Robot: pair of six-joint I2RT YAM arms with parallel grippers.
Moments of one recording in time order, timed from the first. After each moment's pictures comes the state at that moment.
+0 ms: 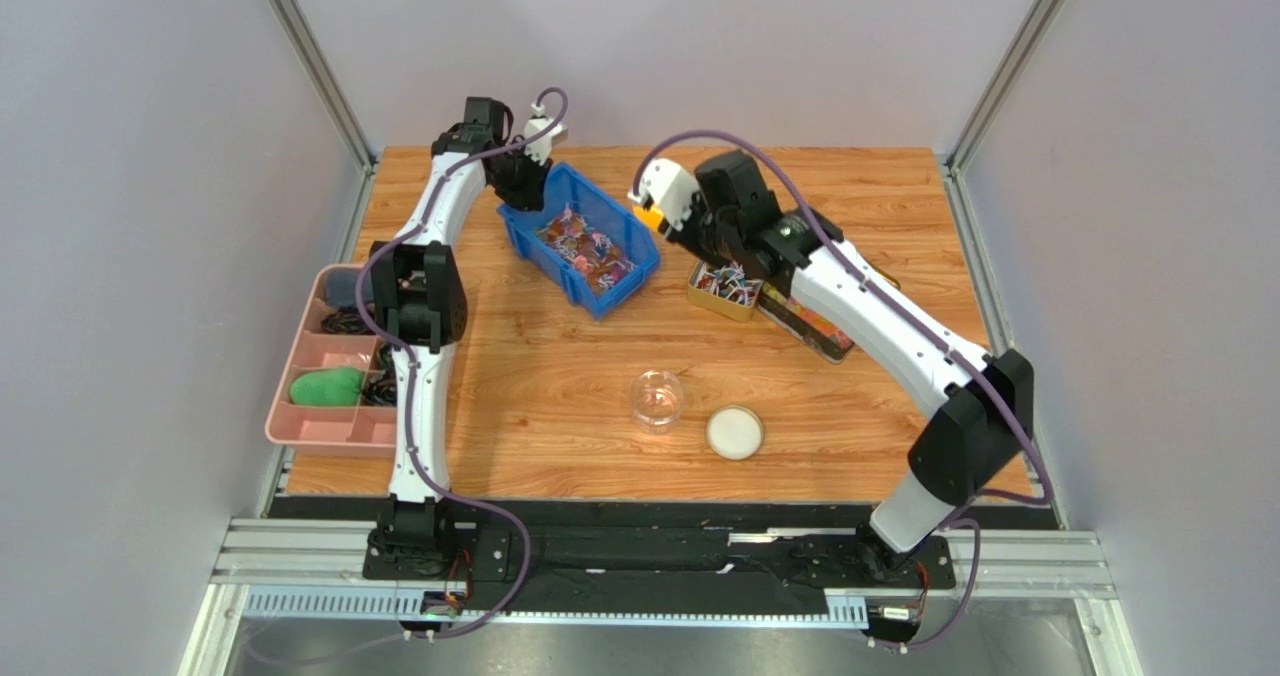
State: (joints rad) left arm -0.09 2.49 2.35 -0.82 0.42 0.54; right arm 0.66 1.61 1.55 -0.61 0.10 -0.54
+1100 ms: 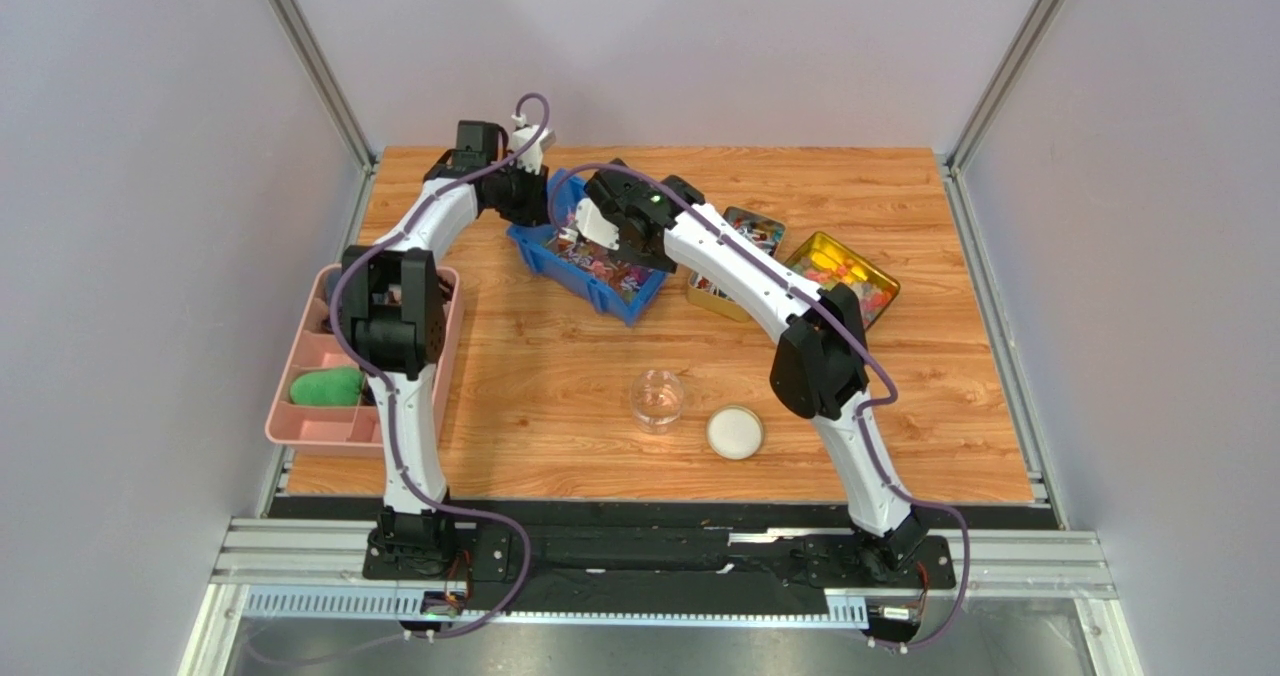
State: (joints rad) left arm -0.10 2.18 1.83 -0.49 0.47 0.23; right arm 0.75 2.27 2.26 -1.10 0.39 -0.65
